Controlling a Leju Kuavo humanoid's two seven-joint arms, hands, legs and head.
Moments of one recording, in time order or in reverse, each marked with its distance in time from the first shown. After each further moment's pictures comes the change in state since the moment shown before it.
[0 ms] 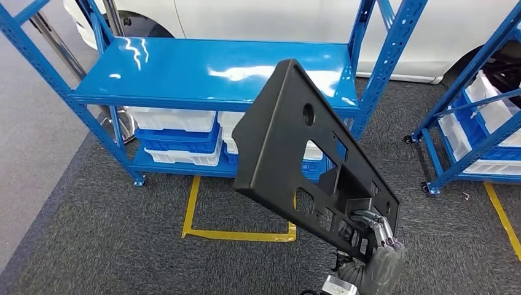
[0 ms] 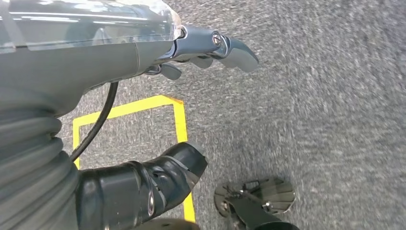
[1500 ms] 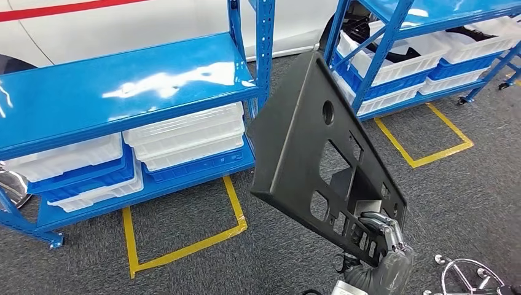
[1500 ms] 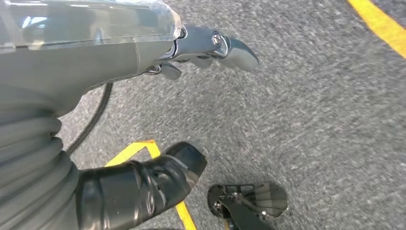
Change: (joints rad) left arm 0.000 -0.002 0.022 0.000 -0.001 0.001 0.000; right arm 0.024 0.008 -0.012 -0.041 -0.039 -0.004 -0.027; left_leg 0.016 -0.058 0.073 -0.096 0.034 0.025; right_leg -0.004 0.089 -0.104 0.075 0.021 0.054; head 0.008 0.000
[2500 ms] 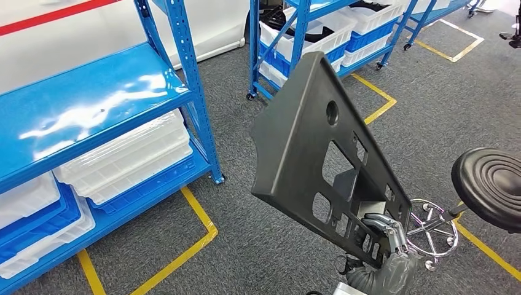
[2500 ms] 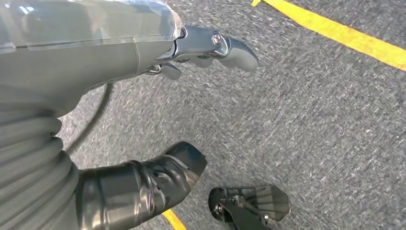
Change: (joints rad) left arm 0.002 -0.004 0.001 0.000 0.000 0.002 -0.001; right arm 0.004 0.004 -0.004 -0.008 0.017 -0.005 0.000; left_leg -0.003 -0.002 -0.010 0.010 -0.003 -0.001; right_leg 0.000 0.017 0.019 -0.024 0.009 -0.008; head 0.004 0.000
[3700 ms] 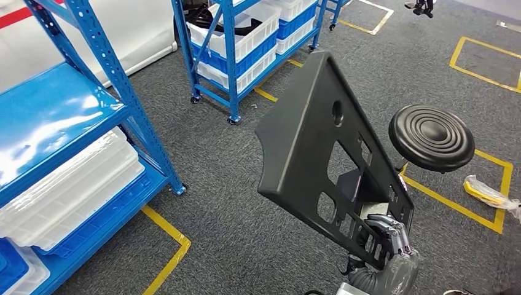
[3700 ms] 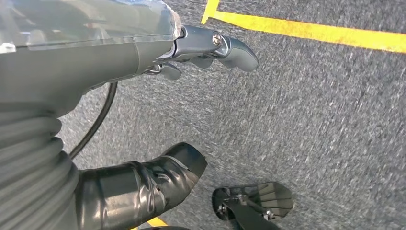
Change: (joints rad) left arm 0.003 0.000 0.001 0.000 0.001 0.003 -0.002; right arm 0.001 0.002 -0.003 -0.002 -0.010 -0.001 0.000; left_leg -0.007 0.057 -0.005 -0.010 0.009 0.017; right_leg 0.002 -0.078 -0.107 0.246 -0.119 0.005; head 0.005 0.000
